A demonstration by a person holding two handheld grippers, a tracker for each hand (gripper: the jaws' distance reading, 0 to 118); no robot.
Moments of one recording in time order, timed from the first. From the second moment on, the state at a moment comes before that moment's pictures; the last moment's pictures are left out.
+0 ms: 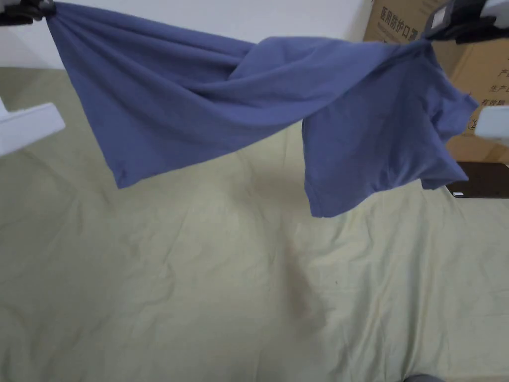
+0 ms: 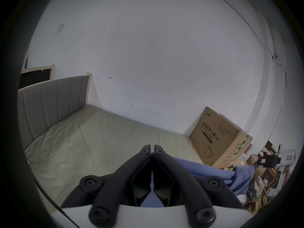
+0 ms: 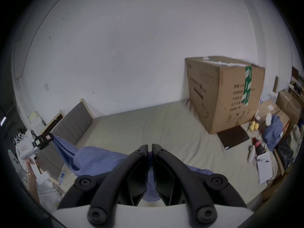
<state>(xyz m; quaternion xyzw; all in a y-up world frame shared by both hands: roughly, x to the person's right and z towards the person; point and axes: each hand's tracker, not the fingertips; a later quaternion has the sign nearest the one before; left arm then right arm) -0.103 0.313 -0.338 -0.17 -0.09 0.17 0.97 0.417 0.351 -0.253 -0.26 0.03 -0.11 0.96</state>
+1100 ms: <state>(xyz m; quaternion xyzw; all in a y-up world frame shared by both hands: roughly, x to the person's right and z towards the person) -0.085 0.046 -0.371 -0.41 -0.03 0.11 0.91 0.404 0.063 -0.324 -0.43 -0.06 -0.13 0.89</state>
